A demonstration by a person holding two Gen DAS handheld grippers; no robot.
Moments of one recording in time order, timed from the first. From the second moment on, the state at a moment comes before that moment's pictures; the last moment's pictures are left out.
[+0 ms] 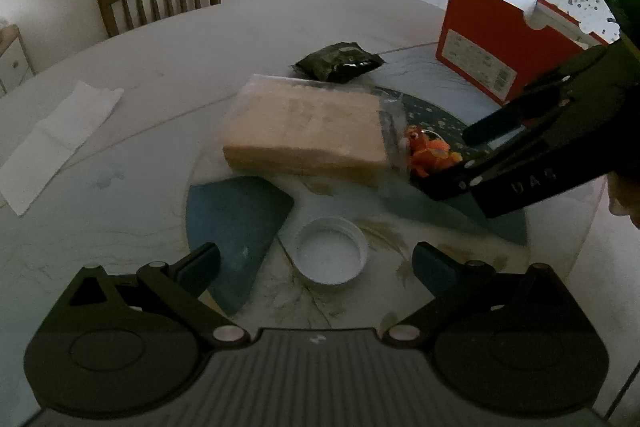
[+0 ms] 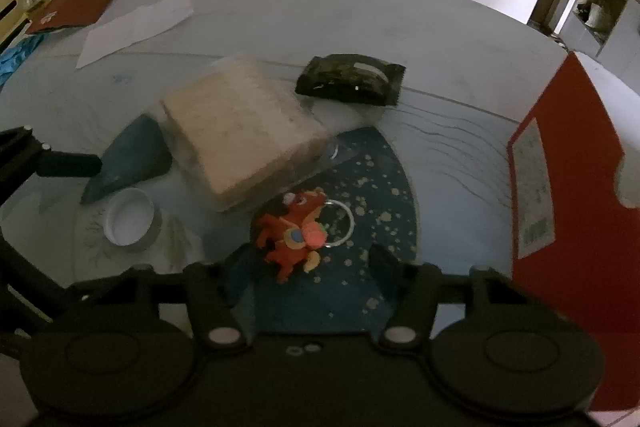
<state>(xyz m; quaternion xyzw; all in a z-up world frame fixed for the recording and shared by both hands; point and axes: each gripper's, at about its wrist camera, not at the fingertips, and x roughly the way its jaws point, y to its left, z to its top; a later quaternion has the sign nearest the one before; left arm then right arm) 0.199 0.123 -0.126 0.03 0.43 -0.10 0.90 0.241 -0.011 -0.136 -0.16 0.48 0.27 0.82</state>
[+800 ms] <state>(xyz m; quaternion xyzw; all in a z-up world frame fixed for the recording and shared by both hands) 0.197 0.120 -0.119 0.04 0.42 -0.11 0.90 0.238 -0.005 -0.129 -0.16 0.47 0.28 0.83</state>
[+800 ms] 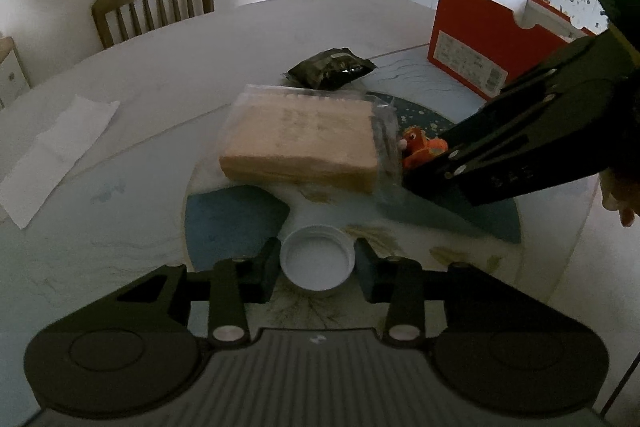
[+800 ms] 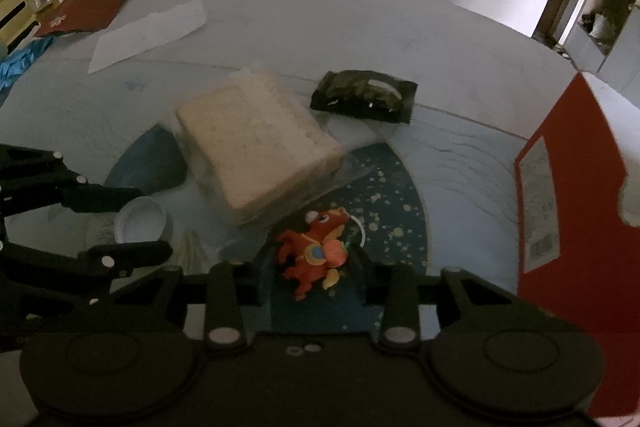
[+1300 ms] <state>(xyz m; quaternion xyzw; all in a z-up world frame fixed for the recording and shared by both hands) 0.180 0.107 -0.089 0.02 0.42 -0.12 0.90 0.205 -0.044 -0.083 -0.11 0.44 0.27 0.85</state>
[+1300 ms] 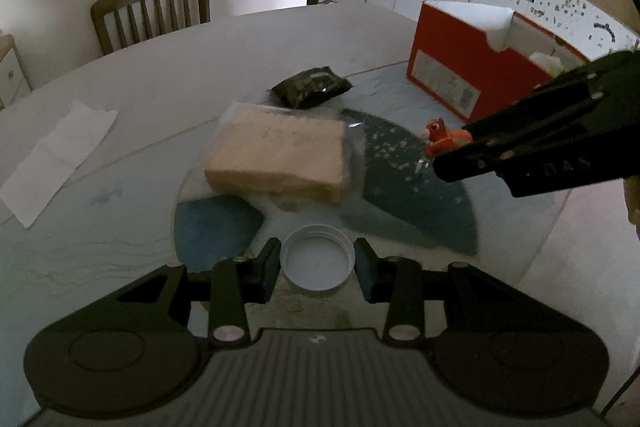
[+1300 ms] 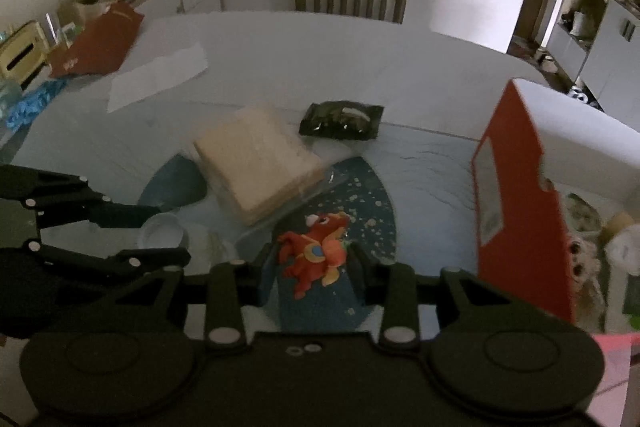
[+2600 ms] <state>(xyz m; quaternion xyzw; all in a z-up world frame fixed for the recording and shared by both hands) 0.243 -0.054 0.029 0.08 0.32 -0.19 0.92 0.249 -0.205 0.011 -0.05 0.34 0.20 0.92</state>
